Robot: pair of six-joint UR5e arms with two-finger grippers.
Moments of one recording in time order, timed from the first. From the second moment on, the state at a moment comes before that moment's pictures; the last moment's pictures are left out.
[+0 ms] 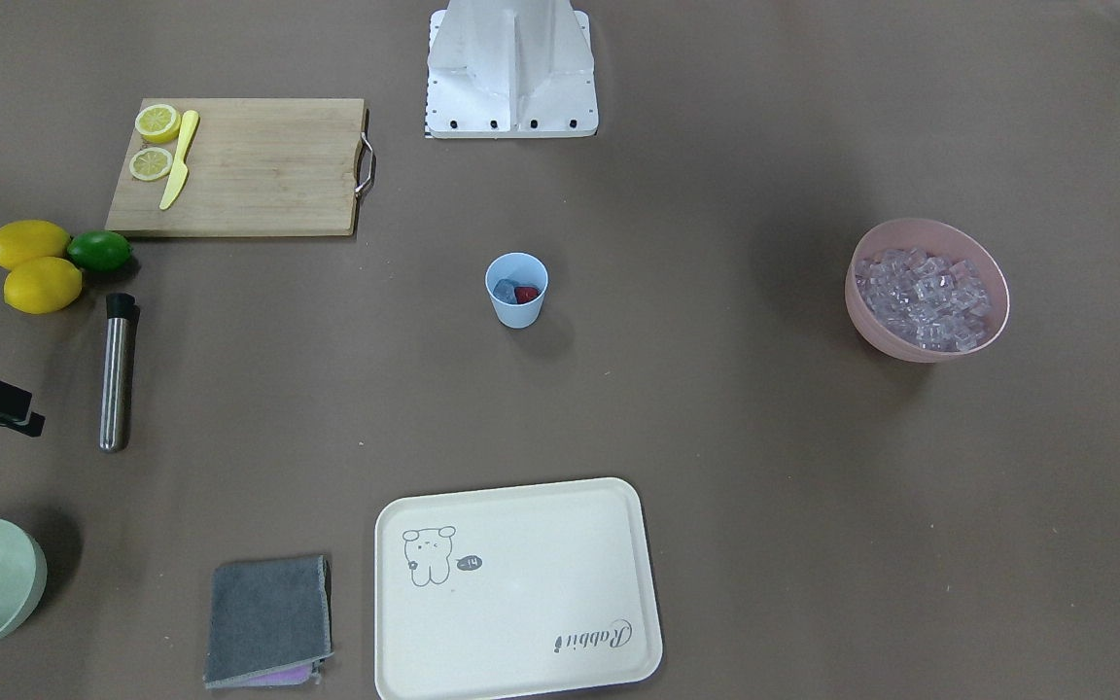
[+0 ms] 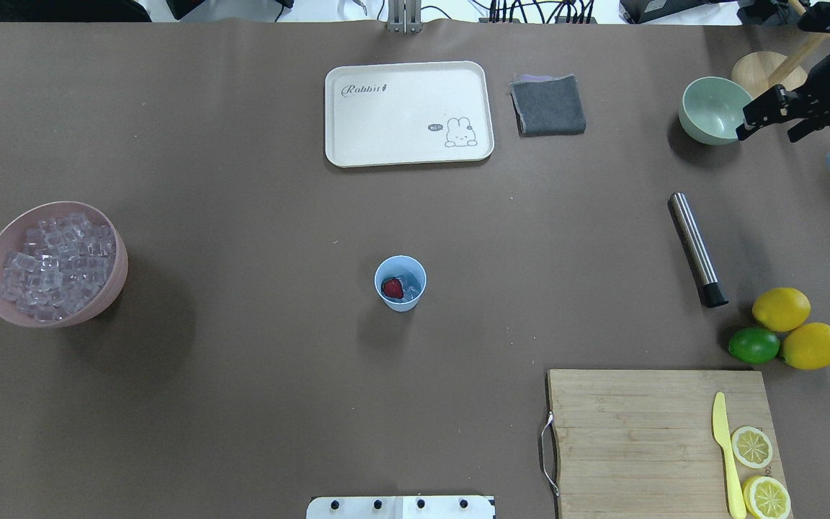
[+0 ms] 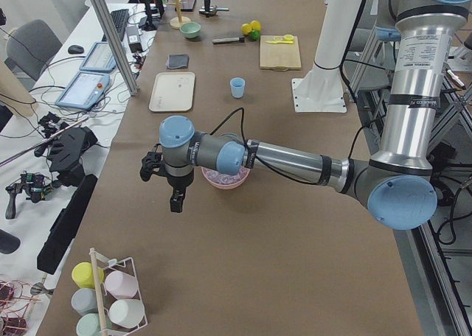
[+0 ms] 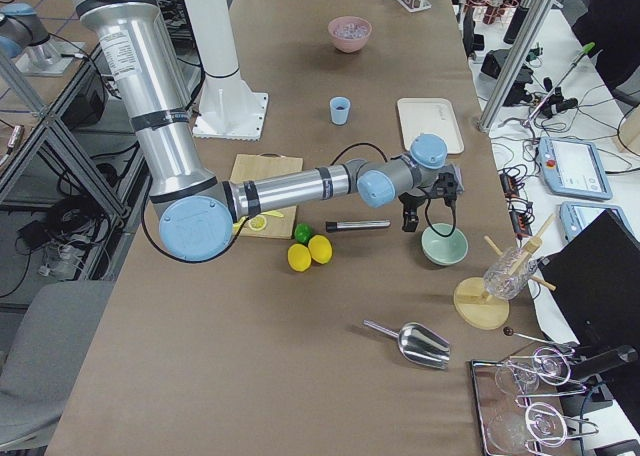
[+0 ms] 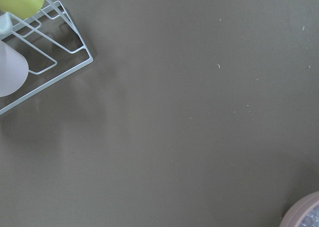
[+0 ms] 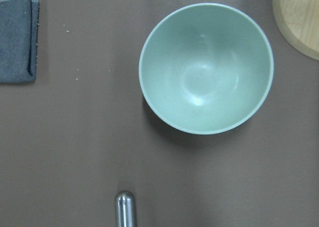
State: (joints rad) left arm -1.49 -1.68 -1.64 -1.64 -2.30 -0.14; right arm 1.28 -1.26 1.46 -1.37 2.39 0.42
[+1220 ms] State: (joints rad) left arm -1.63 -1.71 -1.63 -1.34 -2.34 0.28; right arm 1.59 -1.61 1.63 -1.55 2.39 -0.04
